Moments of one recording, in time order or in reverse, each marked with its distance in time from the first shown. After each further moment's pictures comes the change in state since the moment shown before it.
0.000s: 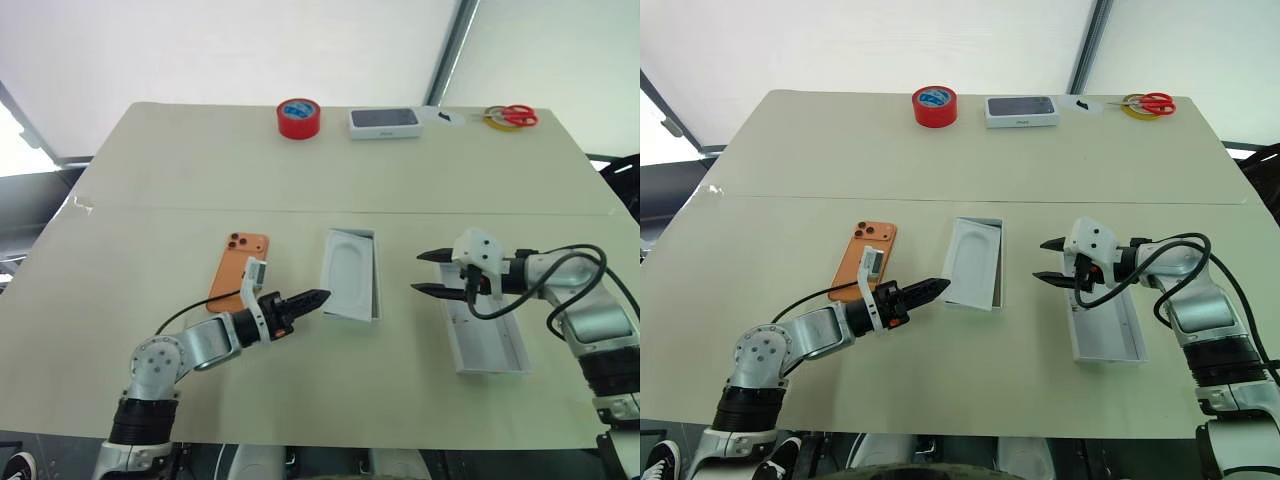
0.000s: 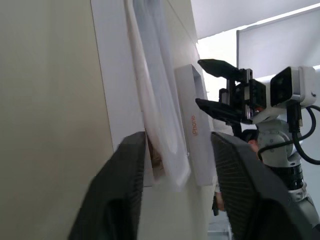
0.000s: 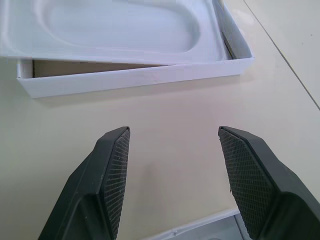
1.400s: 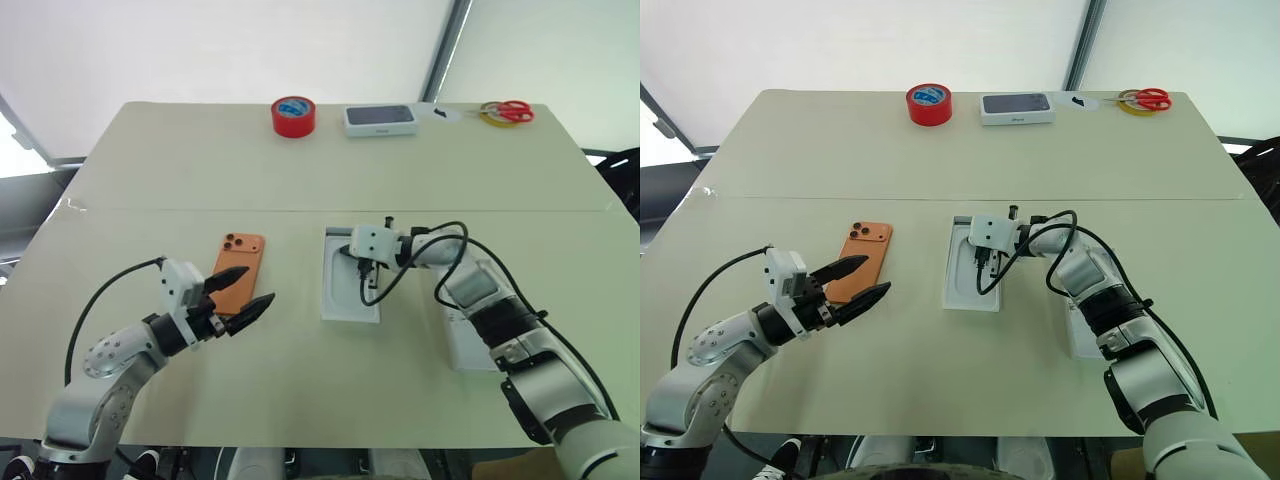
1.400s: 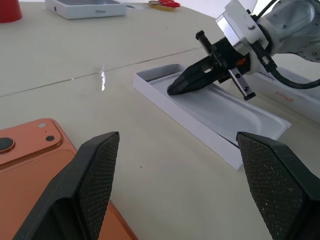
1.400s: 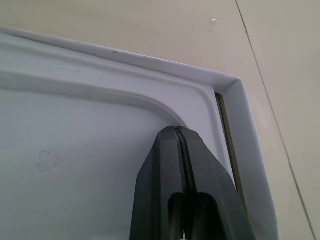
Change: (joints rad) left arm 0.307 0.245 0.078 -0.313 0.828 -0.730 -0.587; right arm -0.348 0.340 0.329 0.297 -0.397 -0.152 -0.296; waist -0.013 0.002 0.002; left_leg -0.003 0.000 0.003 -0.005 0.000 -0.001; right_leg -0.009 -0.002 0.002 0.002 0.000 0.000
